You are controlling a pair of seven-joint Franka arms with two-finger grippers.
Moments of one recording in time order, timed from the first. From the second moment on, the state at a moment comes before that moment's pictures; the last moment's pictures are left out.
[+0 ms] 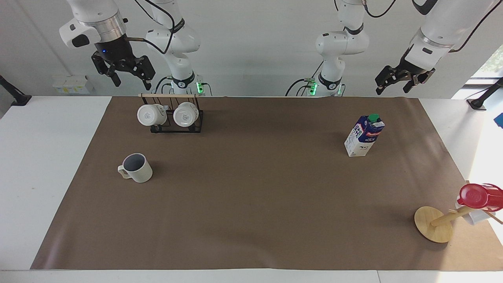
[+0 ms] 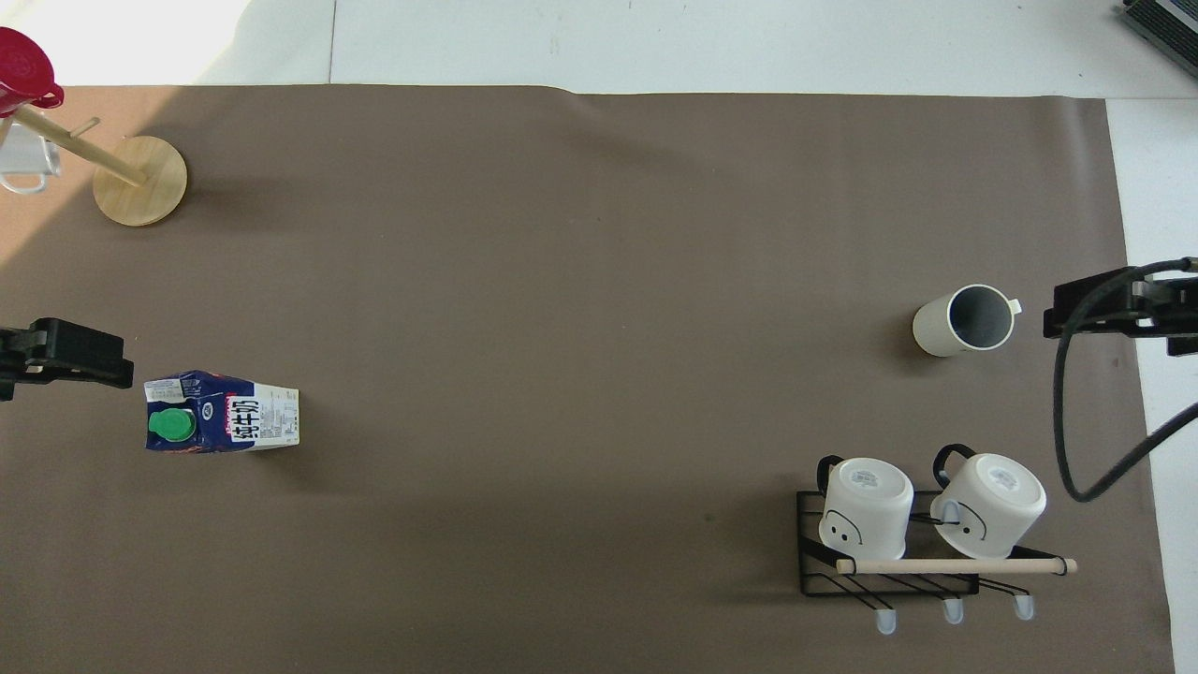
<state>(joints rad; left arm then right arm) 0.02 -0.10 -0.08 -1.62 -0.03 1.42 -0.09 -0.01 -0.03 0.05 -1.46 -0.01 1.41 0.20</state>
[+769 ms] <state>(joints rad) 0.02 -0.10 -0.08 -1.62 -0.03 1.42 -0.09 -0.01 -0.03 0.04 -1.46 -0.01 1.41 0.20</state>
